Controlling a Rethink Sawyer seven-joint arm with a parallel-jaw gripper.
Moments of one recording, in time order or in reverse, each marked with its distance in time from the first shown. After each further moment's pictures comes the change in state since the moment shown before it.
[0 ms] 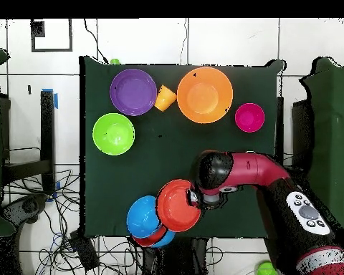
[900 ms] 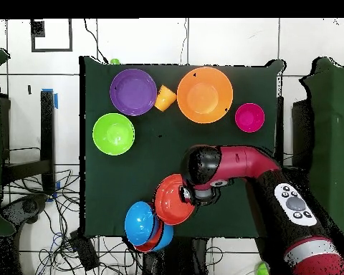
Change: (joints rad) arm 0.057 0.003 0.000 -0.031 0.000 0.037 0.000
